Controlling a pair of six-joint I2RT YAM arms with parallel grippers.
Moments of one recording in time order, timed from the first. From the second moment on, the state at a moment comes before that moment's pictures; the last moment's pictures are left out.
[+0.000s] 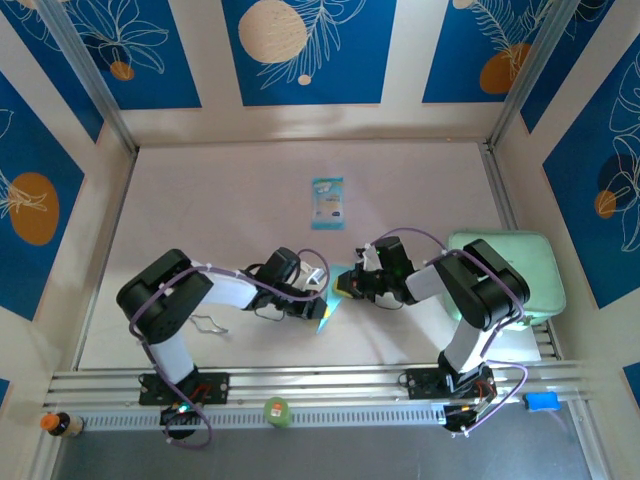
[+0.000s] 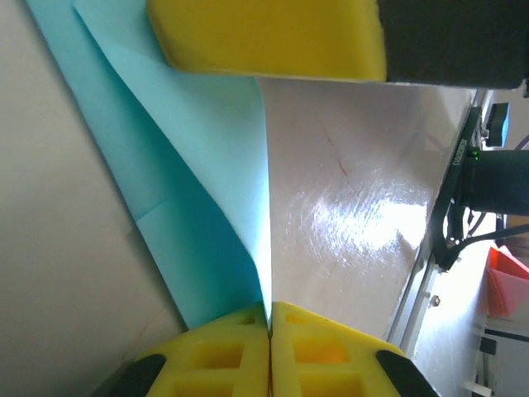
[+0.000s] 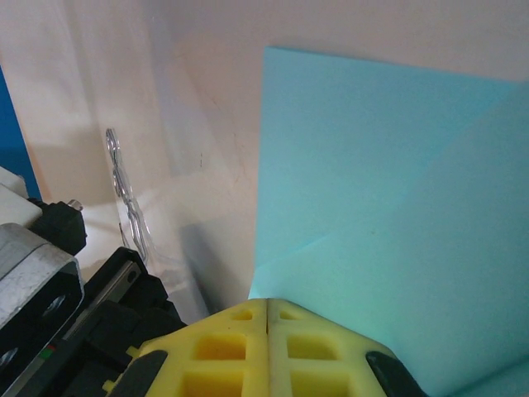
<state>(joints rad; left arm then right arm) -0.77 1.74 0.65 0.18 0.74 -0.59 0.47 1.73 0.47 0.46 -0.75 0.93</state>
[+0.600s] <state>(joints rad) -0.77 1.75 0.65 0.16 0.77 -0.61 0.49 1.73 0.49 0.45 -0.73 0.94</state>
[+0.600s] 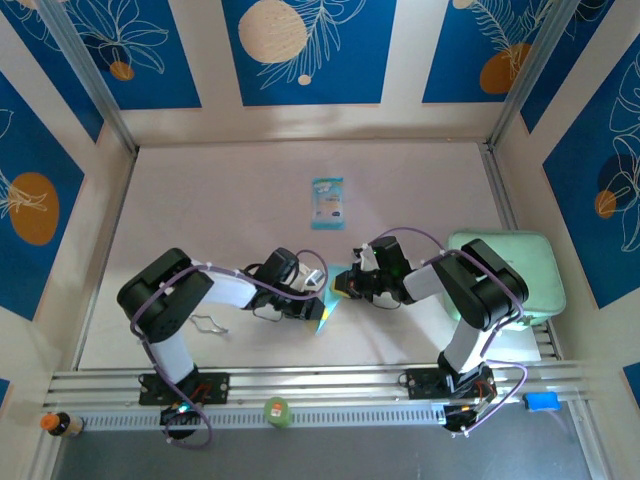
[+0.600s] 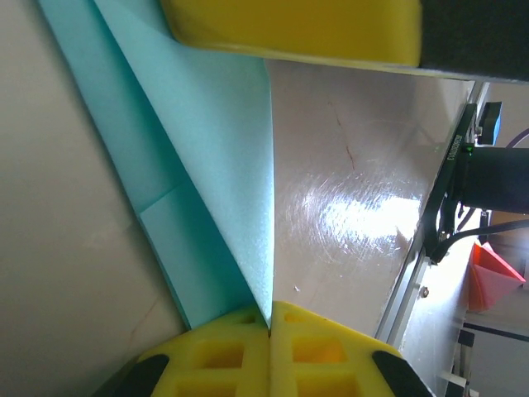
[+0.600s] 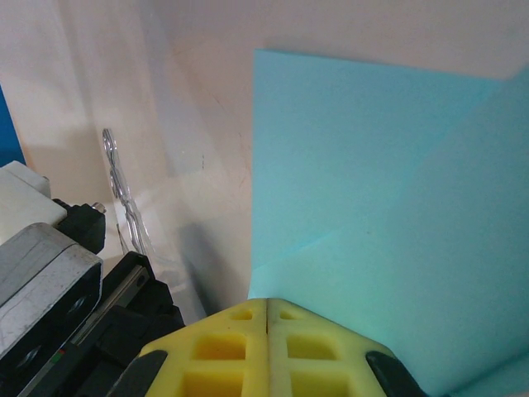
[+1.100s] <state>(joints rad) -0.77 1.72 0.62 0.13 0.75 -0.60 0.50 1.73 0.49 0.45 -0.72 0.95</state>
